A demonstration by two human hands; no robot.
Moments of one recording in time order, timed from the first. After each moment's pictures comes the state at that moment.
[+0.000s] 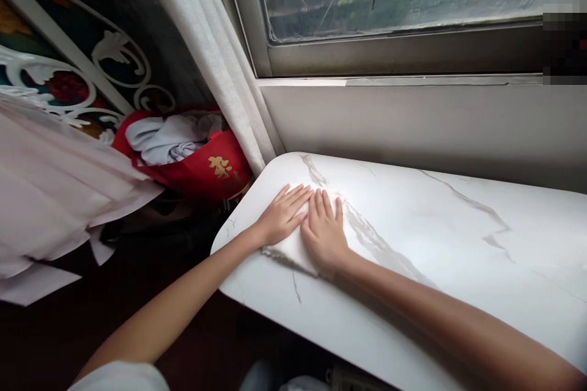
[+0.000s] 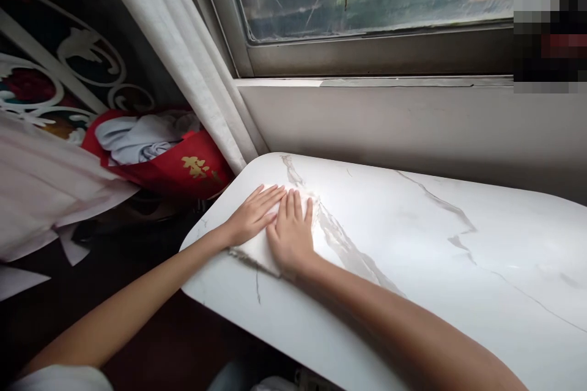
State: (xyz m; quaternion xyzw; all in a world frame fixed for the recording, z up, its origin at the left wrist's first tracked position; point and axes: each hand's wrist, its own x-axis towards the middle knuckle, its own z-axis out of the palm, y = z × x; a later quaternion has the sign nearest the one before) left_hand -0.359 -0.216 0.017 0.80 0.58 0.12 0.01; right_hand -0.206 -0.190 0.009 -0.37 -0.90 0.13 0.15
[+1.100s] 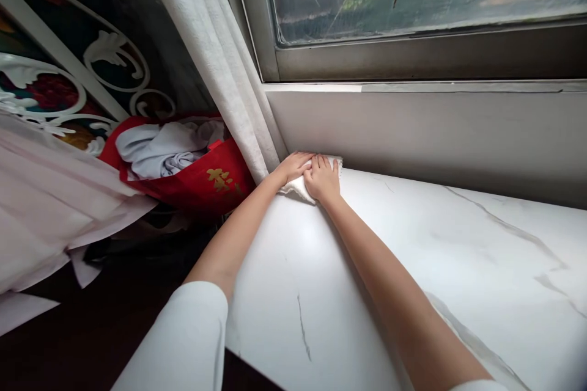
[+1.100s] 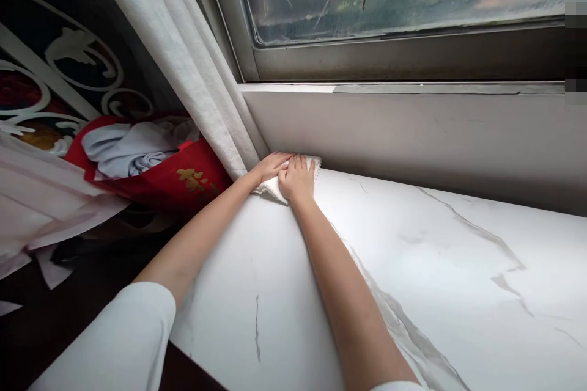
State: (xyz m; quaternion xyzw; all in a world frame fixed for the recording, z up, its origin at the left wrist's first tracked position) left_hand -0.452 -0.035 0.008 0.77 0.63 0.10 0.00; right_hand -0.309 -0.042 0.000 -0.44 -0.86 0.08 0.23
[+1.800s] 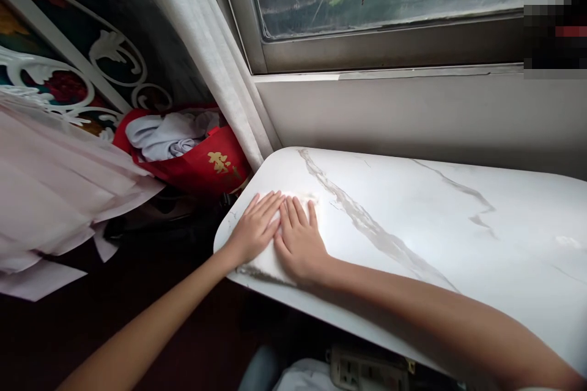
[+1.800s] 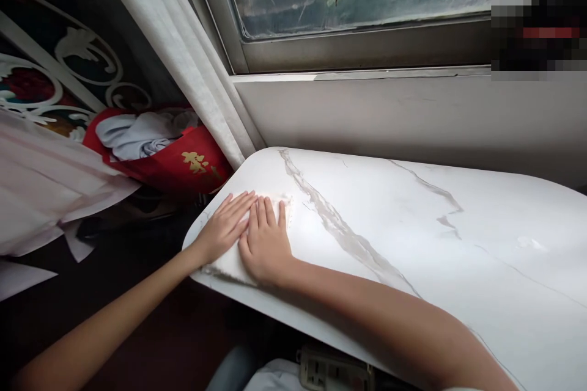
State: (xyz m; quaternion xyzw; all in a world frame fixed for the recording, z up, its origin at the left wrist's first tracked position) left_hand -0.376 -0.280 0.011 0.76 0.63 0.13 -0.04; right_hand -0.219 -0.241 0.011 -0.28 -0.93 0.15 0.18
